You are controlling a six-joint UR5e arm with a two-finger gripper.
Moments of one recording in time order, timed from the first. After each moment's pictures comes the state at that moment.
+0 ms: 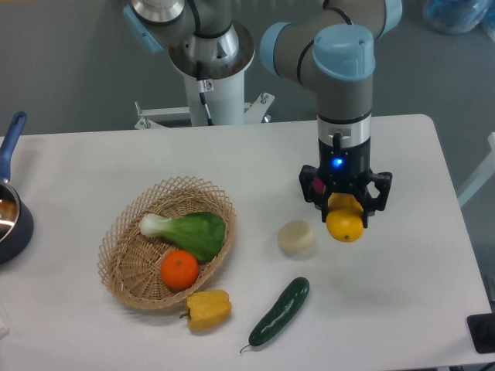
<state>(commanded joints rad) 2.63 -1.81 -1.66 -0.81 1.45 0.92</state>
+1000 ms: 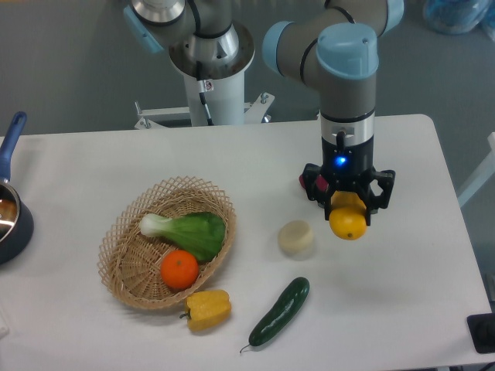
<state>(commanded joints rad) 2.64 -1.79 -1.71 -0.82 1.47 1.00</state>
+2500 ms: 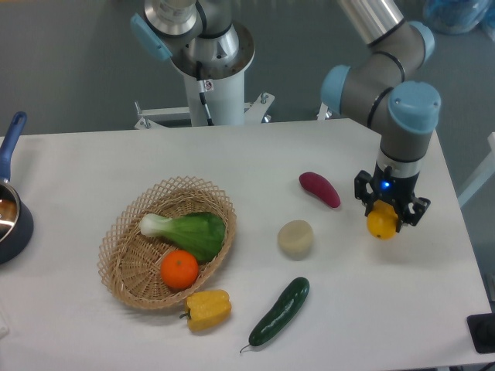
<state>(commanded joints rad) 2.81 -2.07 -1.65 -0.81 1.47 1.43</state>
